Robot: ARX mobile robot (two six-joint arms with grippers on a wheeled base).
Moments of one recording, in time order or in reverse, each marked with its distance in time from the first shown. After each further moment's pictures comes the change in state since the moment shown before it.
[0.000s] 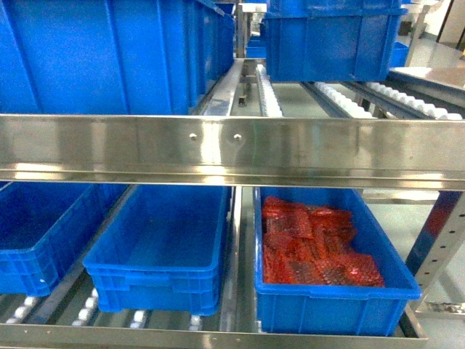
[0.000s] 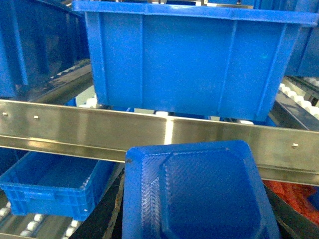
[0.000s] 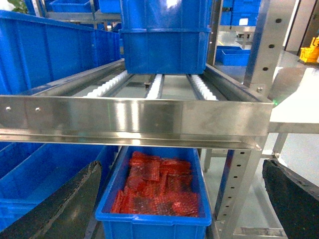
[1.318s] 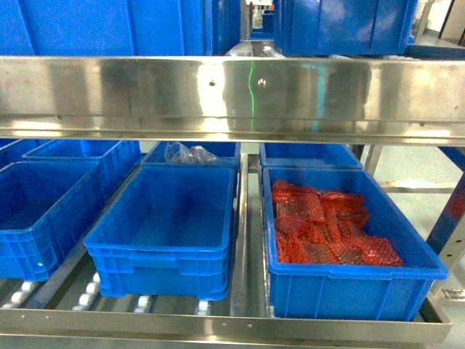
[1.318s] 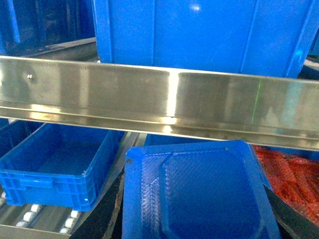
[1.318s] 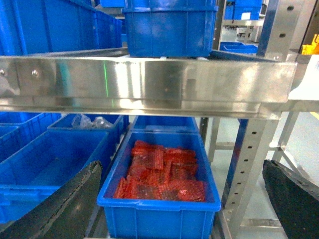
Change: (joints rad) left arm 0.000 -0.002 0.000 0.000 0.000 0.000; right arm 0.000 0.000 0.000 -0.001 0.000 0.000
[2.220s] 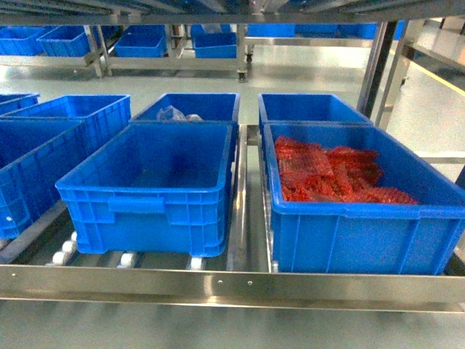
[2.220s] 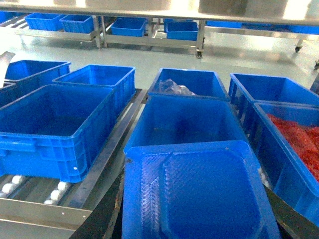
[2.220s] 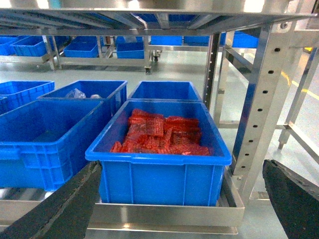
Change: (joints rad) left arm 0.000 0.000 0.000 -0.002 0.000 0.000; right arm 0.000 0.000 0.000 -0.002 0.000 0.000
